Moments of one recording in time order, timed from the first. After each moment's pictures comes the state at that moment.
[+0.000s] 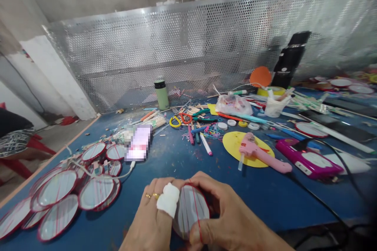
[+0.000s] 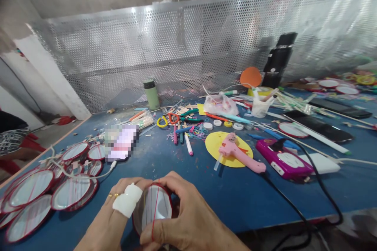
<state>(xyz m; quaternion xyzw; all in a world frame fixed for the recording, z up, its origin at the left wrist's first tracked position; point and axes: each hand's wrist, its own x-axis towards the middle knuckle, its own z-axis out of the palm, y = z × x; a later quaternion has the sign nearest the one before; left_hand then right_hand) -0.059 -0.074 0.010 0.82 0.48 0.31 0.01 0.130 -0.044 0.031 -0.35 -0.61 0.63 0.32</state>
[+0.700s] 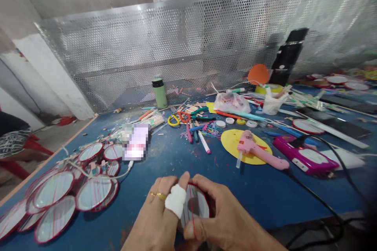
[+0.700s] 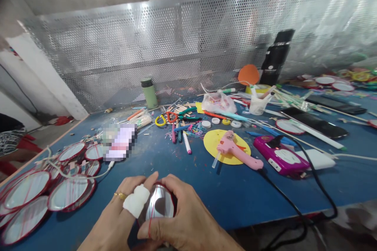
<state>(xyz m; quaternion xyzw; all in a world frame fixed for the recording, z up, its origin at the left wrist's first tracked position) -0.055 -0.072 0.001 0.84 0.45 0.29 0.00 0.130 -0.046 0.022 -0.39 -0.65 0.57 0.33</state>
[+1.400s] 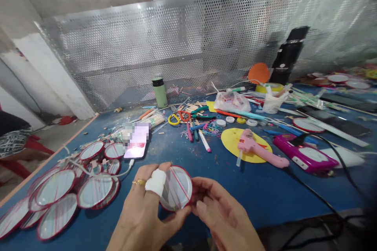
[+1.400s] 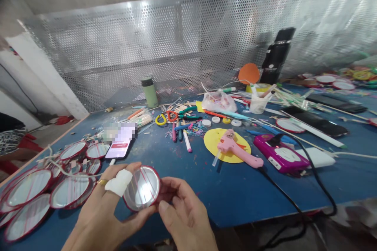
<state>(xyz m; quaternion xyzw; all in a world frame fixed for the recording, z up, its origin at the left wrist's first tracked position) -0.072 -0.059 0.013 0.80 0.47 0.34 -0.17 0.108 -0.075 -0.007 -0.32 -0.39 0.68 0.53</state>
